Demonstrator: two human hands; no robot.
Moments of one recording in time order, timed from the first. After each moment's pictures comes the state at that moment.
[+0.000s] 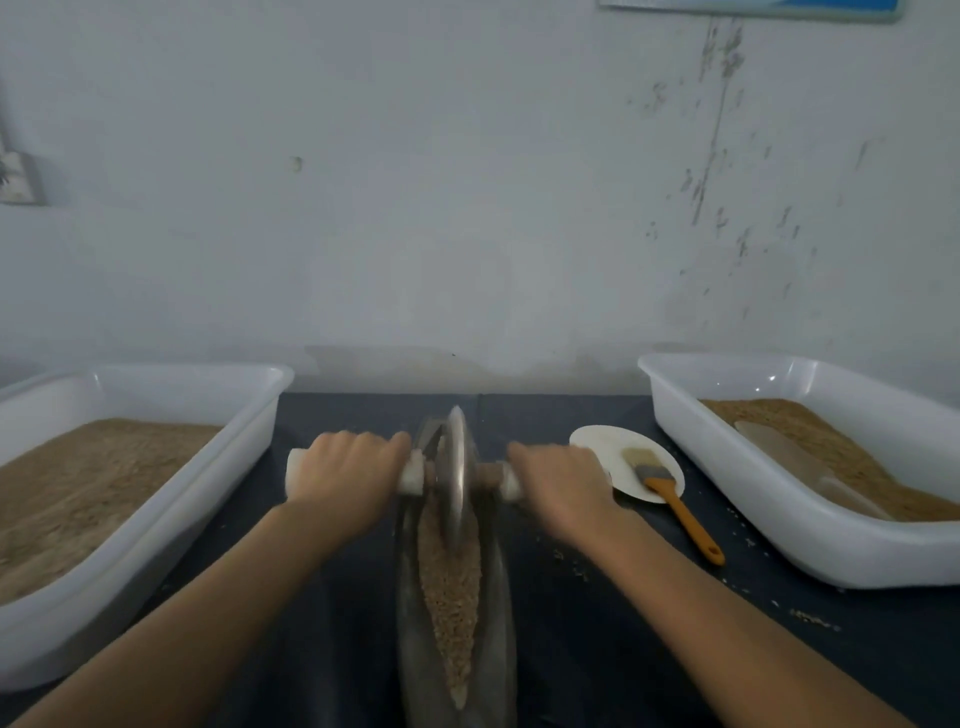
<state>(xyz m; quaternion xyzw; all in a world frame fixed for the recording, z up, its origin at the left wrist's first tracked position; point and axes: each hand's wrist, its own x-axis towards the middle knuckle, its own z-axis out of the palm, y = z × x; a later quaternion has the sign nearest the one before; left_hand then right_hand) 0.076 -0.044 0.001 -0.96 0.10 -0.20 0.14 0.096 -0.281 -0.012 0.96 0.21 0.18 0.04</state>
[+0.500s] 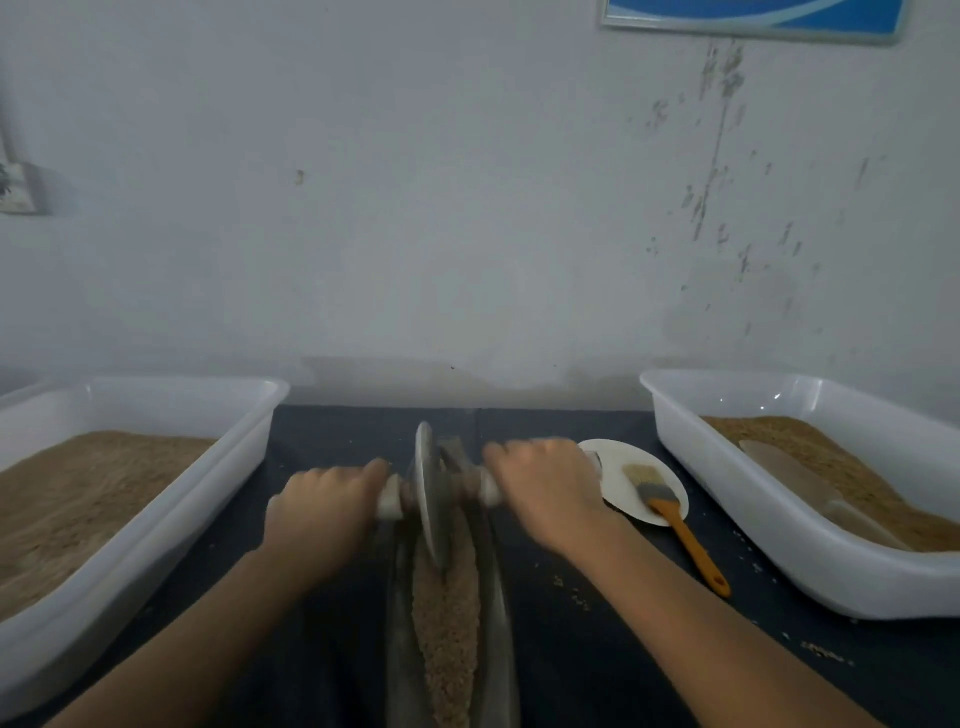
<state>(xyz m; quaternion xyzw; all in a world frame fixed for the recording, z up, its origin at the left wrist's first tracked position) 0.077 -0.027 -0.017 -0.97 0.11 -0.20 0.04 0.094 -0.264 0.010 0.94 0.23 0.22 0.14</state>
